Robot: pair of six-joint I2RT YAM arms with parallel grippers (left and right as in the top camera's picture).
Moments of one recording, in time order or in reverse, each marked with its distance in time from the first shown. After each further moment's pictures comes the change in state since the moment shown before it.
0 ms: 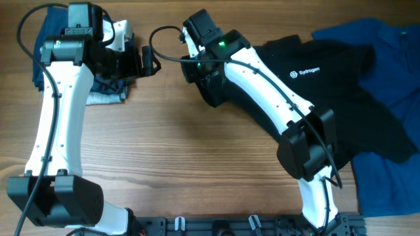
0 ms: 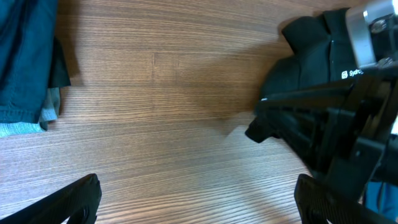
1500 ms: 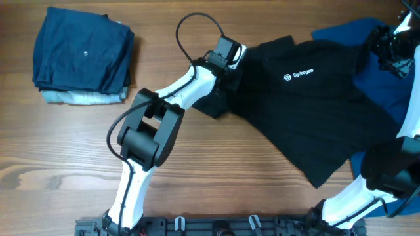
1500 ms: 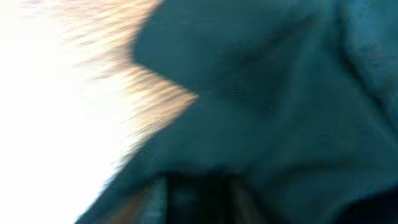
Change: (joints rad) left arm -0.563 0.610 0.001 0.797 -0.290 0.005; right arm -0.968 -0.279 0.004 -0.394 0.138 0.027
